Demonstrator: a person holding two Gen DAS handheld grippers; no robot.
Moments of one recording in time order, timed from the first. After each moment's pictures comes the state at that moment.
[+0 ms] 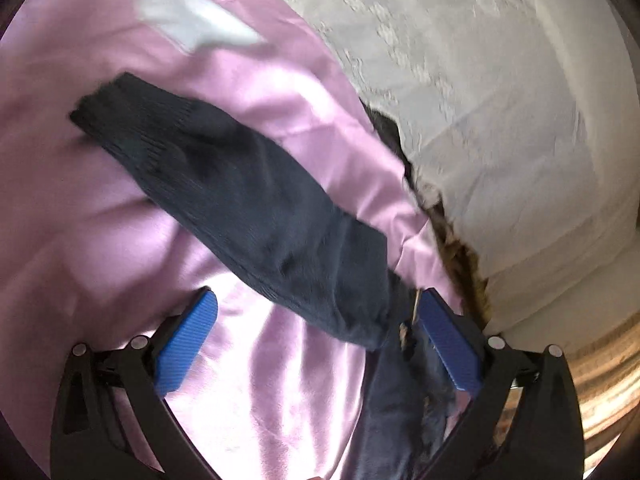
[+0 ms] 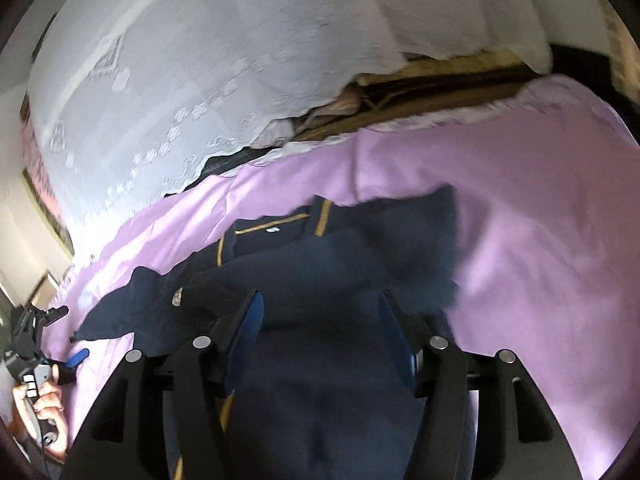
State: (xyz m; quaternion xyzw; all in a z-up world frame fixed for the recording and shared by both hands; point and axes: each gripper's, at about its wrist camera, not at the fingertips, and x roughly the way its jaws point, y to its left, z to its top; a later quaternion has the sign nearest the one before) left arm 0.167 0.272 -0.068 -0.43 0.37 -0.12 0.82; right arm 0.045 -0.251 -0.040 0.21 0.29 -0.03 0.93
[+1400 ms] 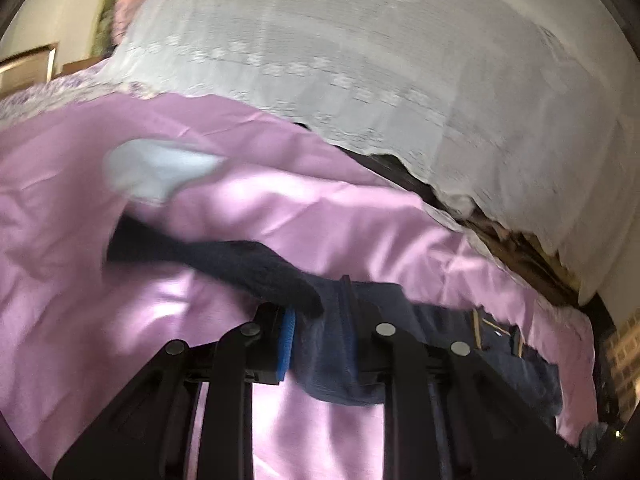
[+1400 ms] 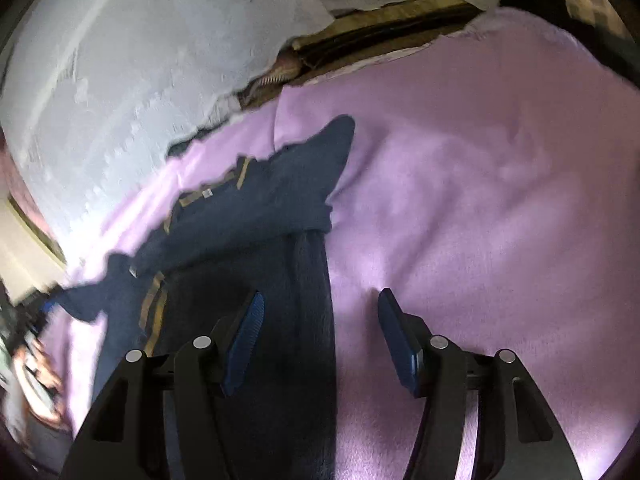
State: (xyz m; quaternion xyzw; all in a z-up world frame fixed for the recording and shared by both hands) left arm 0.176 0.218 0.000 -0.20 0.30 -0.04 0.93; right arm 0.014 -0.320 -0.091 0.27 0.33 -0.04 0.90
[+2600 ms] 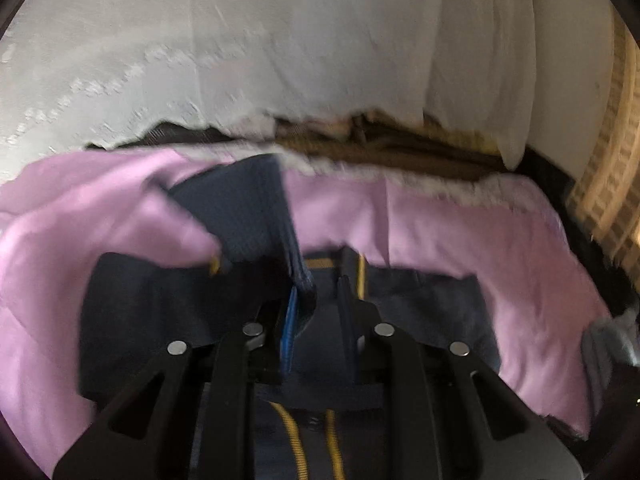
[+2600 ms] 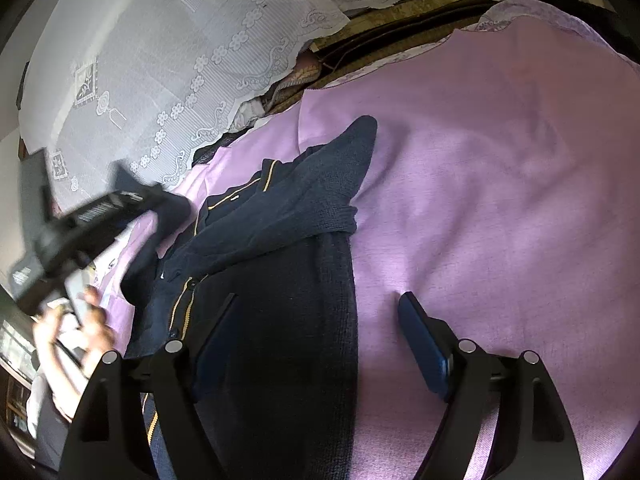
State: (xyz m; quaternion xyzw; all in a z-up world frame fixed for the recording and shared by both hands) left arm 0.178 -0.094 -0.001 0.00 0.33 -0.21 0.92; right arm 0.014 -0.318 -0.089 0.28 0.32 0.00 0.90
